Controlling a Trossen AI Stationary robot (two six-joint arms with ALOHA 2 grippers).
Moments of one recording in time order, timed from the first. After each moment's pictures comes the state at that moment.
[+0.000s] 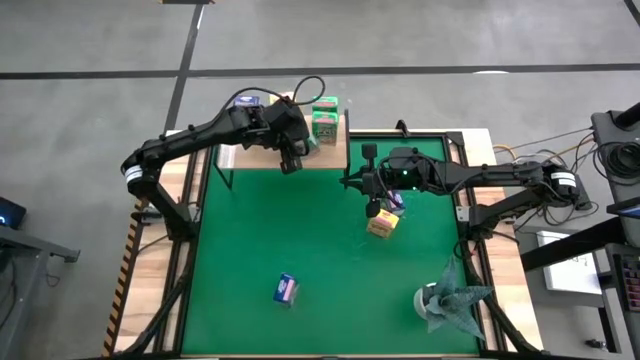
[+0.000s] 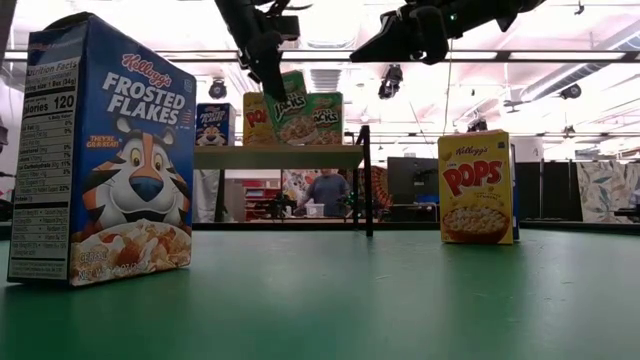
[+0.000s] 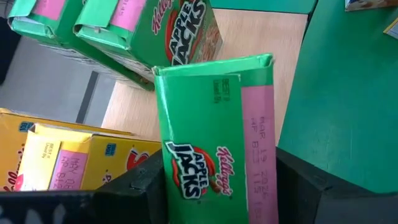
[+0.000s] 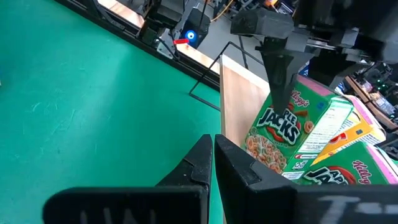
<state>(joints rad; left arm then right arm) 0.40 1.63 1.66 -0.97 -0.20 0.25 -0.17 1.29 0.93 0.06 -0.05 -0.61</state>
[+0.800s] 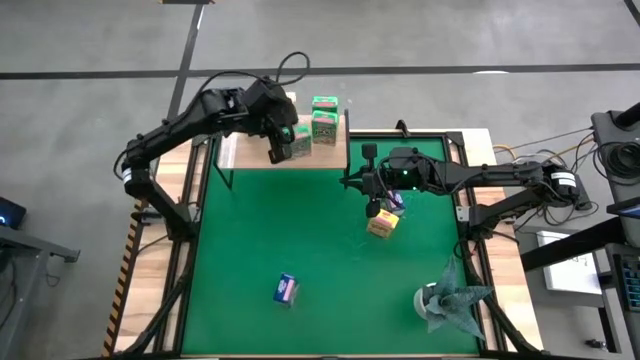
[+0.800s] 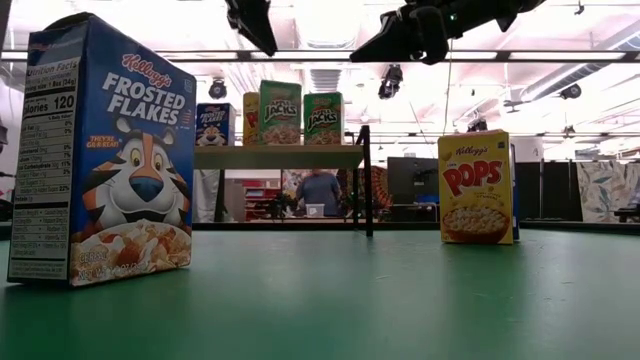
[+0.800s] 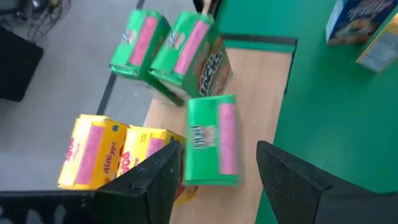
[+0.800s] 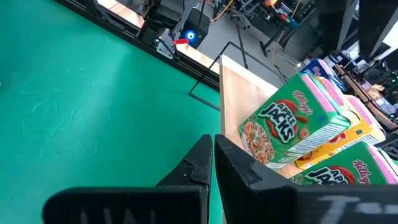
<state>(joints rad) 0.39 1.61 1.93 -1.18 -0.20 0.26 -0.17 1.29 0.93 0.06 -0.05 -0.61</state>
